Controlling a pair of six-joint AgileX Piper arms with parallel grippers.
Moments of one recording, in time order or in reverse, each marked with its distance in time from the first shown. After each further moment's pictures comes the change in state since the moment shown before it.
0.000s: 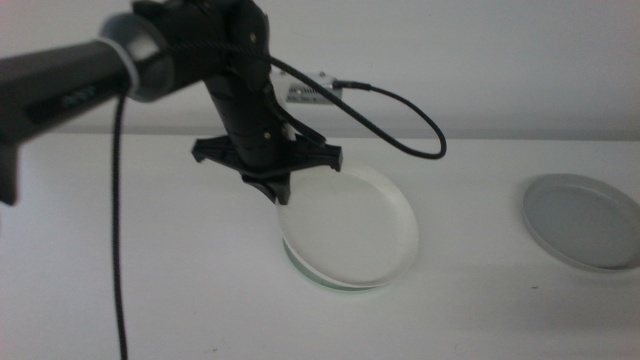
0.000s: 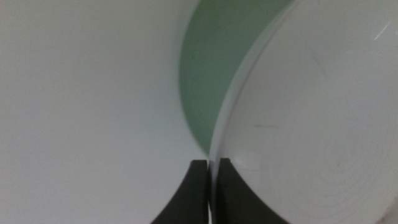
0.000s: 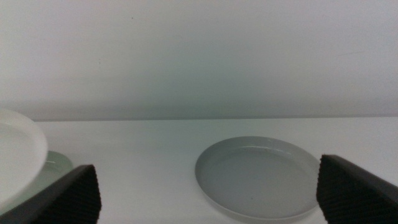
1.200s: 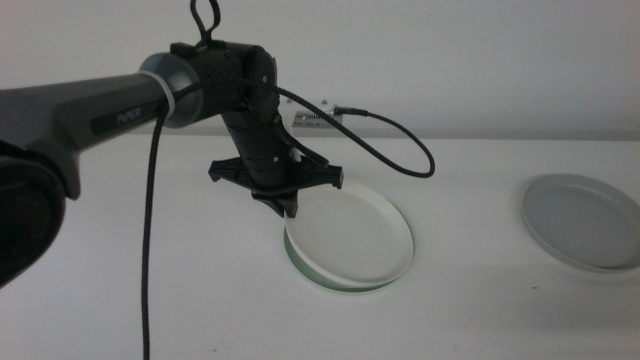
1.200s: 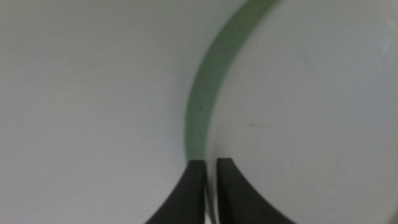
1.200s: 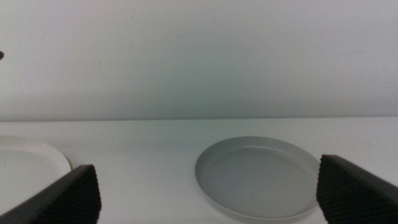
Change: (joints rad) left arm 0.022 0.130 0.001 -0.047 -0.129 0.058; right arm 0.000 0.000 0.000 0.000 0.000 0.000
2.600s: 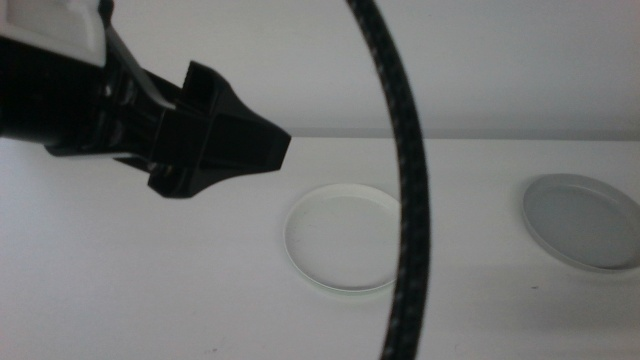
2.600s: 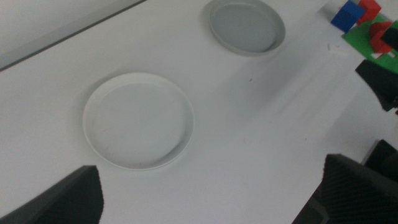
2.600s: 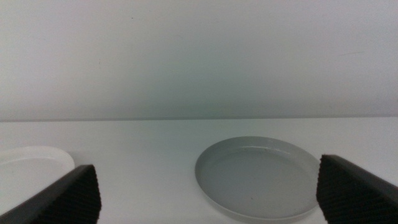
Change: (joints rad) left arm 0.000 -1.058 0.406 -0.295 0.039 0.449; right arm 0.000 0.000 0.000 0.000 0.000 0.000
